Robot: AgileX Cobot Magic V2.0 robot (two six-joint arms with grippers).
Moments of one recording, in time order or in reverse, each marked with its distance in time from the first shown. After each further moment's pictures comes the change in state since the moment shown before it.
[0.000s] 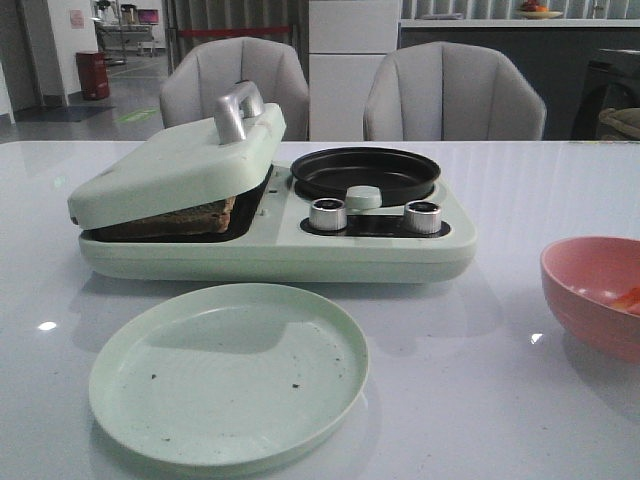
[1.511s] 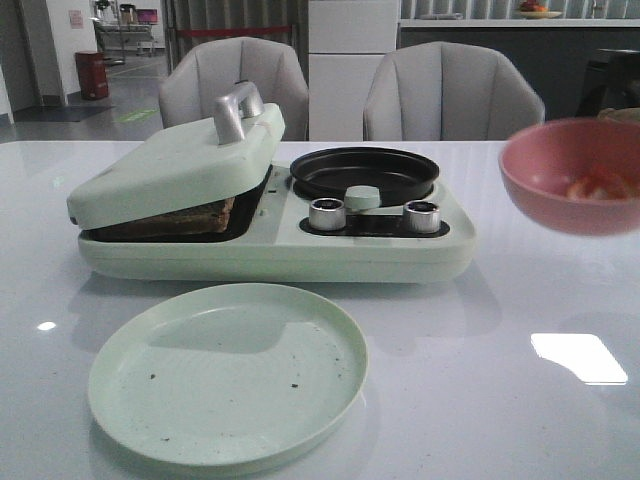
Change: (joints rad) left arm 0.000 0.000 0.000 0.000 0.000 0.000; right arm 0.057 0.429 -0.409 -0.056 -0.075 -0.036
